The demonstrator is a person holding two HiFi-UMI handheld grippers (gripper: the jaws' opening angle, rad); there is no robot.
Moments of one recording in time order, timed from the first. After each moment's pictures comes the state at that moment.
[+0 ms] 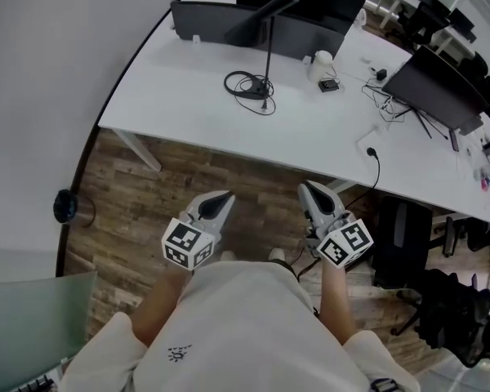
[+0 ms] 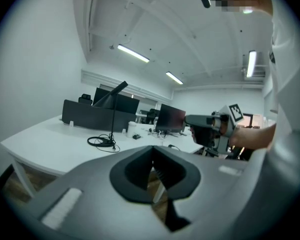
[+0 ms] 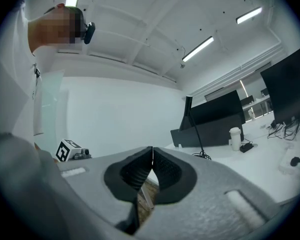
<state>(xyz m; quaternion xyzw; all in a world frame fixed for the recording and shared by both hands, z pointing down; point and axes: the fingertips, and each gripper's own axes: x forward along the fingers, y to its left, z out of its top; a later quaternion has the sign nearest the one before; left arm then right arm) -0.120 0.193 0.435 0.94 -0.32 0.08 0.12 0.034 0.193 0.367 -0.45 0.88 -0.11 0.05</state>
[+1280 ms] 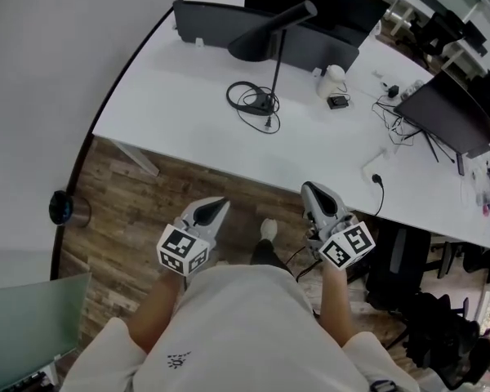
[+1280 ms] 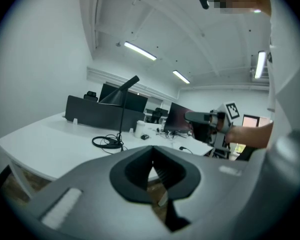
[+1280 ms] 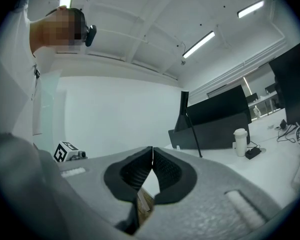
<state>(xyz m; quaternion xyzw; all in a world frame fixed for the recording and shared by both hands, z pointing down) -0.120 0.108 0.457 0.92 -0.34 0.08 0.15 0.051 0.087 0.379 -0.44 0.89 -0.12 0.04</state>
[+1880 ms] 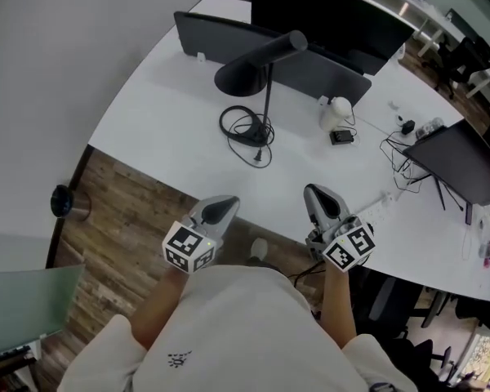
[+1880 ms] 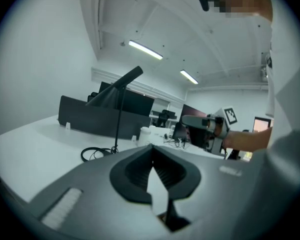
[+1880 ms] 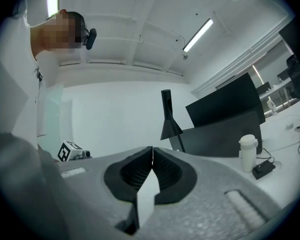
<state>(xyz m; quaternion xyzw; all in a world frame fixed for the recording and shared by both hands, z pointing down) -0.013 -0.025 0.442 0.91 -0.38 0.07 0.15 0.139 -0.062 0.376 -0.37 0.92 -0.13 0.05</state>
